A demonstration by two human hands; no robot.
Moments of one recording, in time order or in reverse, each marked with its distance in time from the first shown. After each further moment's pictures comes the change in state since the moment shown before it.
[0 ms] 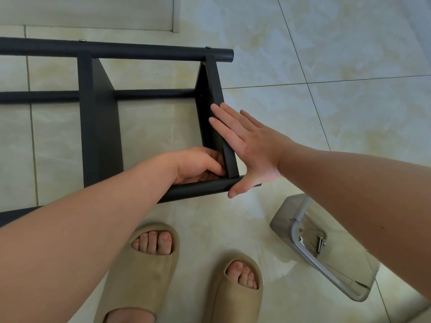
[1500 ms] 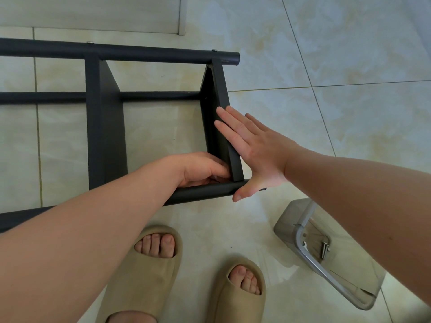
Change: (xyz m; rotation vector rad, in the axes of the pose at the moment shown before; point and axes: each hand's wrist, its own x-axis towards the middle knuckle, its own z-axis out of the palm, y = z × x) left_hand -0.001 -0.001 -0.001 0.043 -0.007 -0.030; right_hand 0.000 -0.001 -0.004 -0.021 -0.047 0.001
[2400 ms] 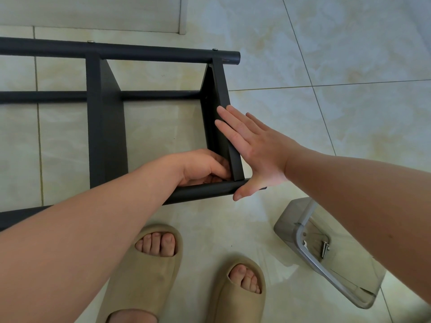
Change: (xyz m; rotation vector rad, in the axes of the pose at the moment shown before) left_hand 0.004 -0.001 -0.003 -0.018 0.001 0.011; right_hand 0.000 0.000 0.000 -0.002 0.004 0.000
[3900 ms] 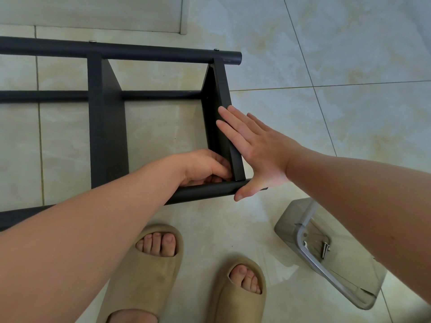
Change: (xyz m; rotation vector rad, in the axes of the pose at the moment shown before) left_hand -0.002 -0.001 0.000 0.068 0.058 -0.005; right_hand 0.000 0.000 0.000 -0.003 -0.003 -0.012
